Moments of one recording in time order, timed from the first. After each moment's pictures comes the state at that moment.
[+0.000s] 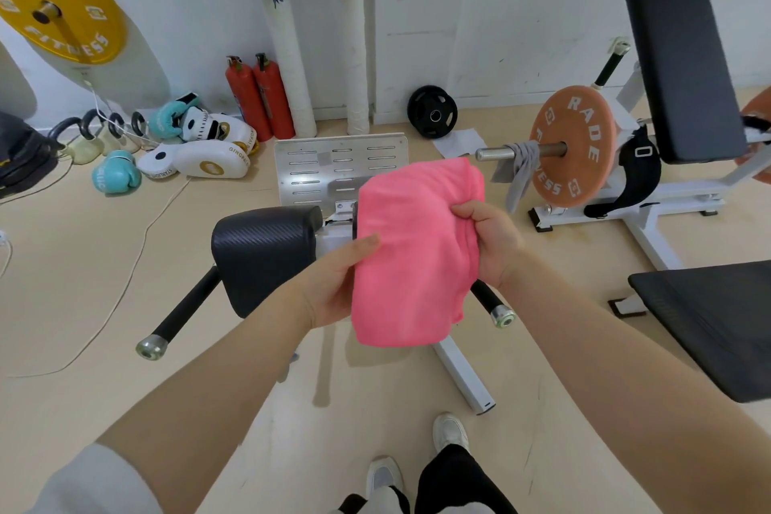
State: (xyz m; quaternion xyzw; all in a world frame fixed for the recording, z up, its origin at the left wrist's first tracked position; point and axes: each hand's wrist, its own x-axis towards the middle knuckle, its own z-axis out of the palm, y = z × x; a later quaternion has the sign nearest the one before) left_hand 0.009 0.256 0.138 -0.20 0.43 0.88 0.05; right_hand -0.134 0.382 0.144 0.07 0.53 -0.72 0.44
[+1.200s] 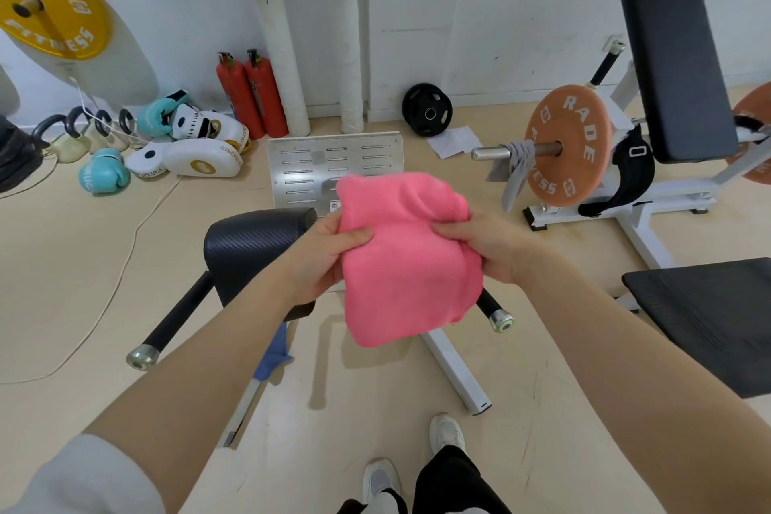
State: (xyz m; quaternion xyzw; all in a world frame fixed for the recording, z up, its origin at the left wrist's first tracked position) left_hand -0.012 0.217 0.127 -0.22 0.57 0.79 0.00; right_hand -0.150 0.380 0.143 -0.12 0.63 -0.58 0.50
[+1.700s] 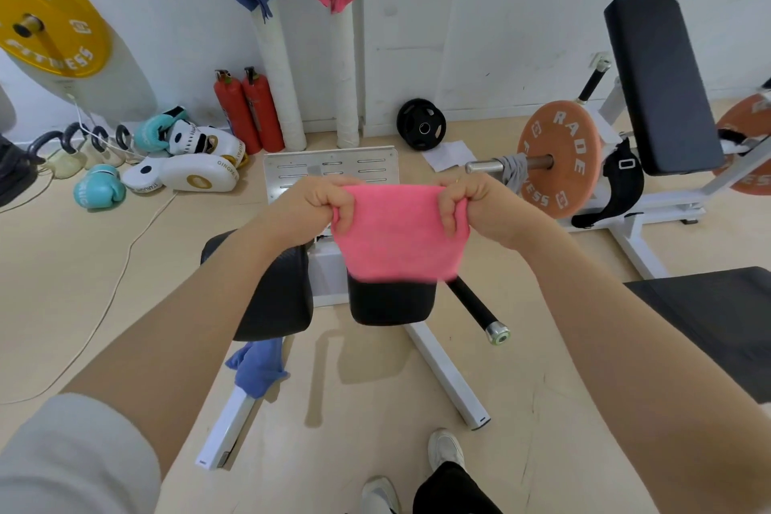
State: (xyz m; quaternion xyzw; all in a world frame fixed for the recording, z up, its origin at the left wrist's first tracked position) left_hand -0.033 0.174 0.176 -0.02 0.86 0.51 -0.03; right_hand -0.174 0.376 0.184 -0.44 0.72 -0.45 0.31
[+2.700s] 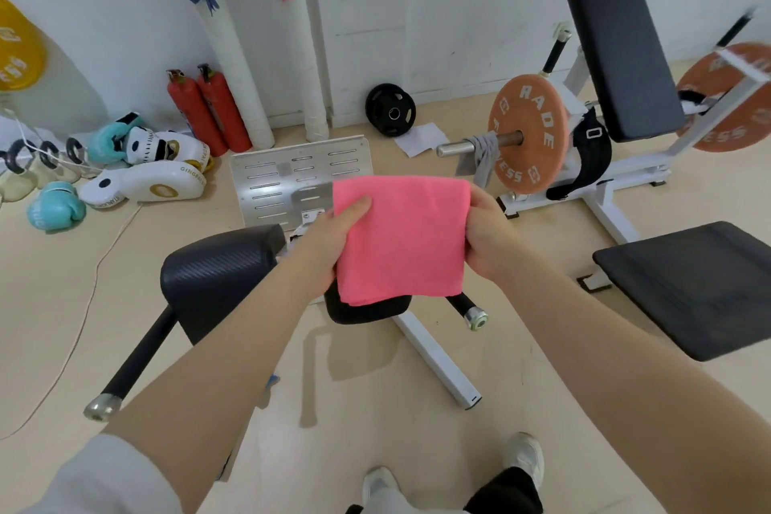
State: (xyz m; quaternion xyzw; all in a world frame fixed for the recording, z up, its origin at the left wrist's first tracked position) left_hand -0.071 0.248 0.137 -0.33 0.59 0.74 -0.01; right_hand -0.175 0.399 0.135 -0.06 0.66 -0.69 0.30
